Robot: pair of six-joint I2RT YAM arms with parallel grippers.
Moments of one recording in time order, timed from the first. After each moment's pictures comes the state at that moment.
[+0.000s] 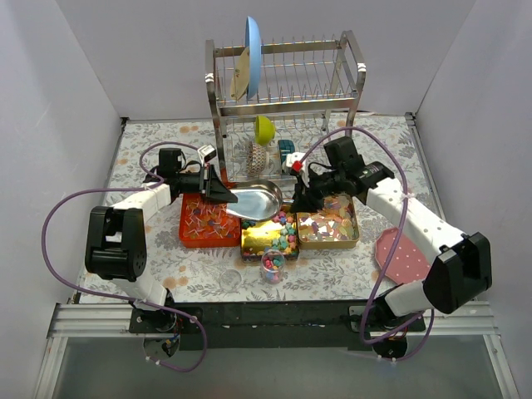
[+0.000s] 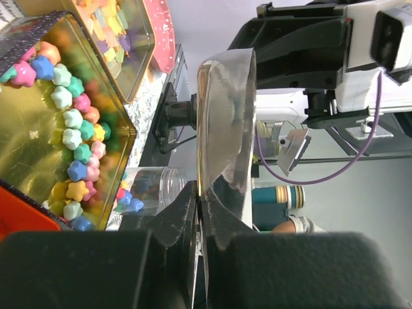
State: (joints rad) left arm -0.10 1.63 0.96 -0.06 1.45 -0.63; right arm 0.54 1.40 1.20 -0.64 -0.79 -0.62
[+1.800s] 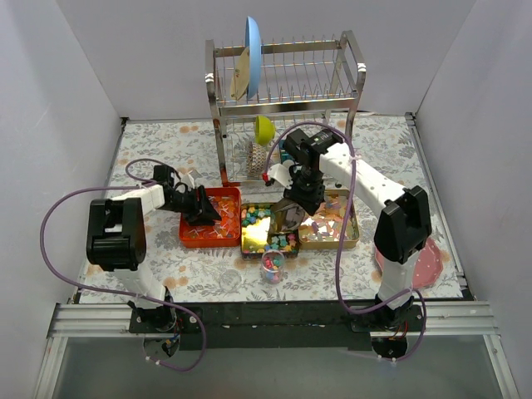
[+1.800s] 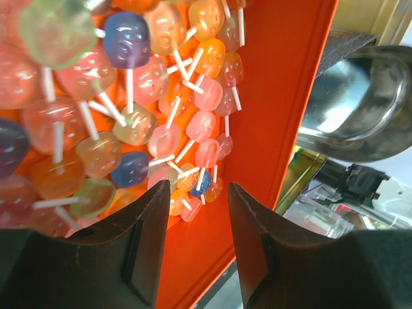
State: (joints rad) left arm 0.02 1.71 0.92 -0.46 0.81 -0.24; right arm 0.66 1.88 1.75 -1.37 -0.18 -0.68
